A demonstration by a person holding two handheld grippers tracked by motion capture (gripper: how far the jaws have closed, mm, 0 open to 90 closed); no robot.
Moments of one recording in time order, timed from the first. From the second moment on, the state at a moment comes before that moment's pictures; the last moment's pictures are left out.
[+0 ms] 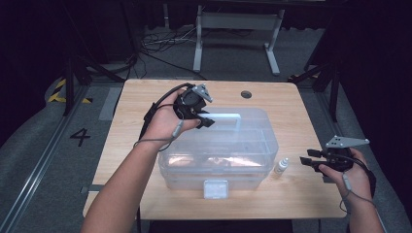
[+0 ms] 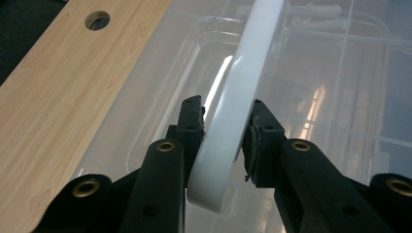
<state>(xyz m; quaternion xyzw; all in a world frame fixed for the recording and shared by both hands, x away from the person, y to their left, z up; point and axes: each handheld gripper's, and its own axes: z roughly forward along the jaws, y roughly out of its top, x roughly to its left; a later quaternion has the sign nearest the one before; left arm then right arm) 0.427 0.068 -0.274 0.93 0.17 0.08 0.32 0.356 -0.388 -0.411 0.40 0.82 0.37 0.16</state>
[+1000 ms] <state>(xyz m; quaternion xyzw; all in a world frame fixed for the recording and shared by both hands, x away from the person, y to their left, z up) 0.472 0.066 -0.252 0.93 0.20 0.04 0.30 0.315 -0.336 -0.361 0.28 0.82 0.47 0.16</state>
